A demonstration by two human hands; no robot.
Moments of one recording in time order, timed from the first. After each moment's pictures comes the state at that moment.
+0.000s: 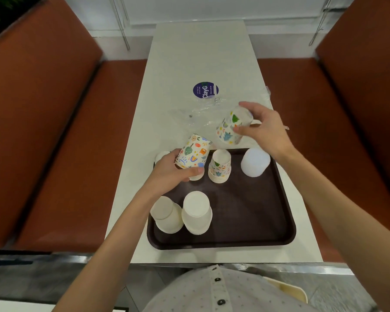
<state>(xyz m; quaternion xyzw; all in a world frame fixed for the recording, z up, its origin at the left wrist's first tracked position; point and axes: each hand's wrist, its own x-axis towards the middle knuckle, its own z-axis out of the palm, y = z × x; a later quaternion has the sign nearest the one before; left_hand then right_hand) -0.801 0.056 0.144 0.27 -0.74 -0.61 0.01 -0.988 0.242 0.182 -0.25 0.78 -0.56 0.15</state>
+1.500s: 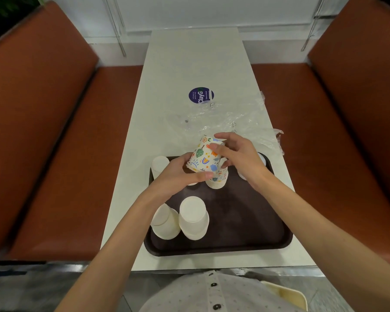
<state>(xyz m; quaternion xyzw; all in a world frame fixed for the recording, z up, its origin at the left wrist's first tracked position) -0.811 0.073 0.155 0.19 -0.70 -0.69 -0.04 -0.930 0.224 0.169 -0.18 0.71 -0.62 0.28</state>
